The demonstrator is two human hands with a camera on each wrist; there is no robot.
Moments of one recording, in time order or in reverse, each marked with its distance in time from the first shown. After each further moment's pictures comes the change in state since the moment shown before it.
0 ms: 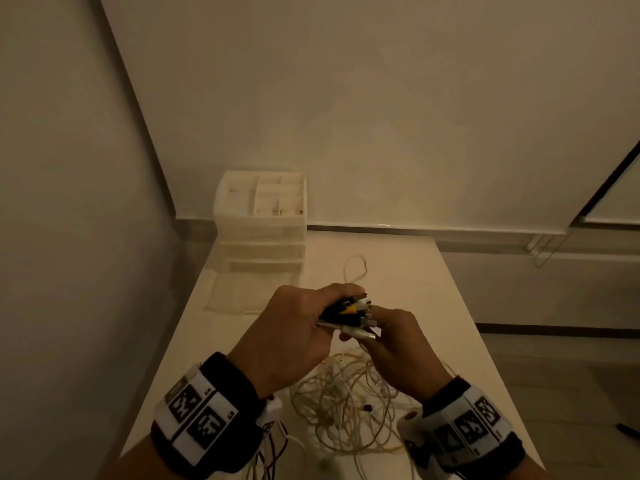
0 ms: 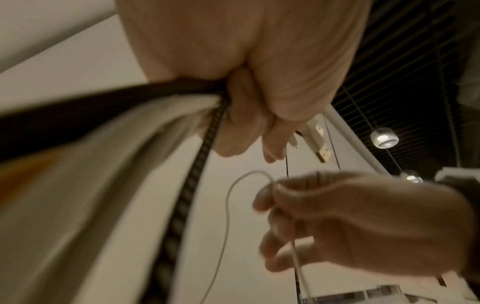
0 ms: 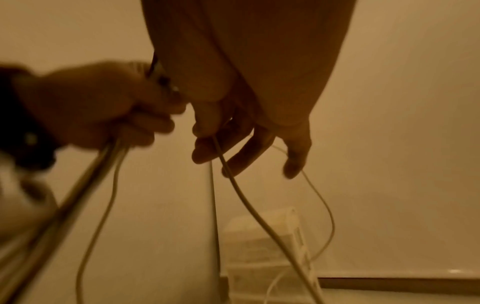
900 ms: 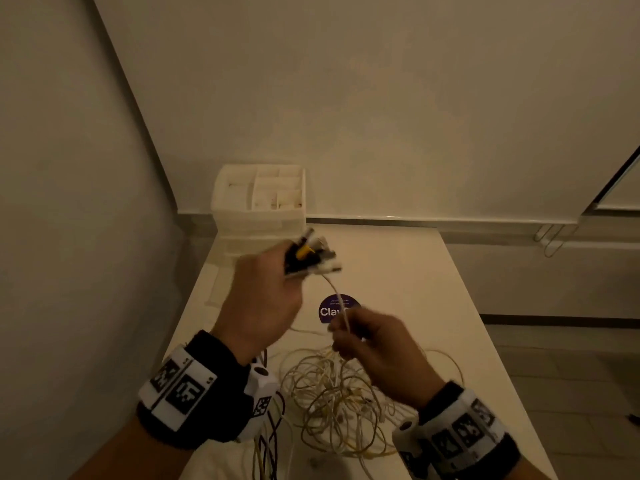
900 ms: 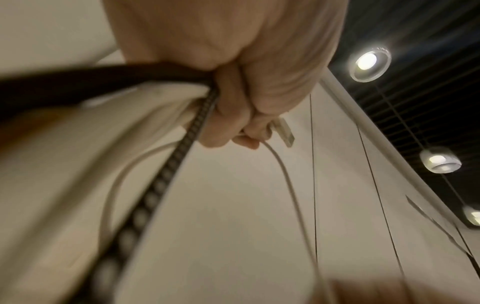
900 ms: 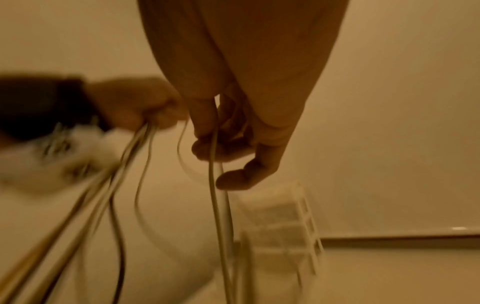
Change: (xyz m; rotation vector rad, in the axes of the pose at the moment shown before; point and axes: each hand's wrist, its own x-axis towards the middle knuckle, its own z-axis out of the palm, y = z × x) left_hand 0.022 -0.008 -0.011 0.100 0.269 -0.263; right_hand -0.009 0.000 0.008 0.282 -0.093 0.152
